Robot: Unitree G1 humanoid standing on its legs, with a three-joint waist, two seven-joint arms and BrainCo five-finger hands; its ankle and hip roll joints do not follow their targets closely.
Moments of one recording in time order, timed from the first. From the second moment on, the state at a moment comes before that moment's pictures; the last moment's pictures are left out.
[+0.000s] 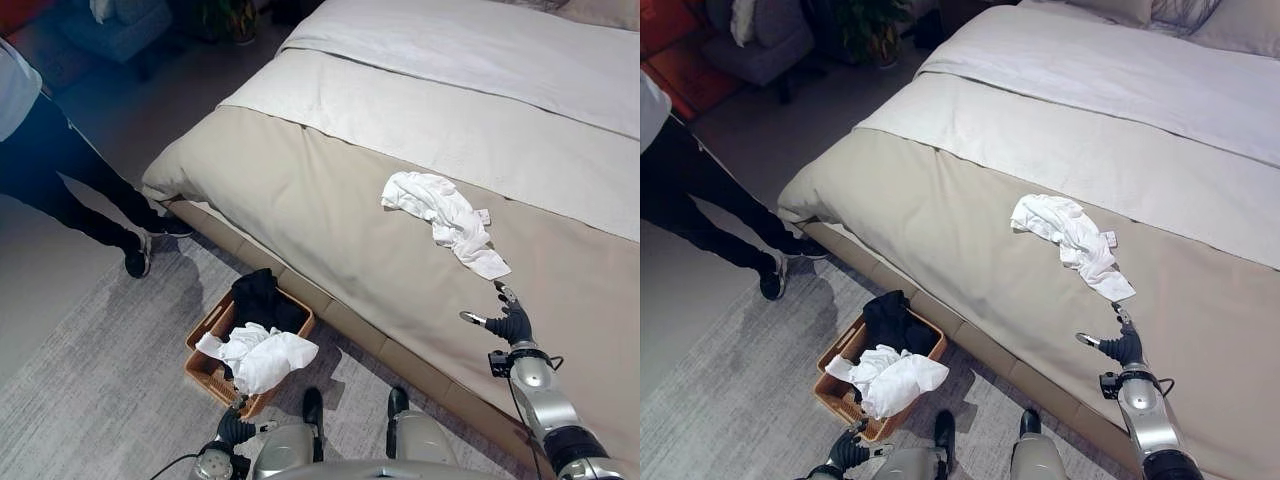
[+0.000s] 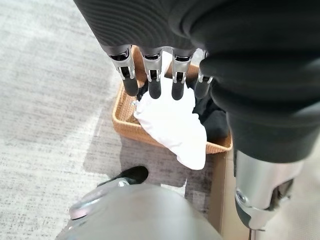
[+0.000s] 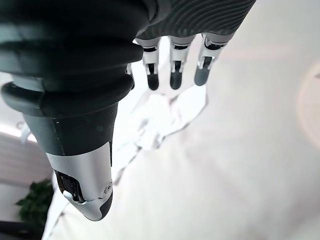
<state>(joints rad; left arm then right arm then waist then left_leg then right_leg) 0.12 0.24 -0.25 0.99 0.05 -0.18 0.16 -0.04 -0.48 0.04 0.63 0.05 -0.18 -0.24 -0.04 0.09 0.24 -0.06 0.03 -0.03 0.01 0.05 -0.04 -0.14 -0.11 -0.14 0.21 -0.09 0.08</state>
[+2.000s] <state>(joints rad) -0.08 0.33 -0.56 0.50 -0.10 -0.23 0.34 -1.17 -1.09 0.35 1.30 0.16 -0.09 -0.49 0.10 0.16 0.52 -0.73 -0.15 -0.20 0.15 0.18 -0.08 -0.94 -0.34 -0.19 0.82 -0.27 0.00</state>
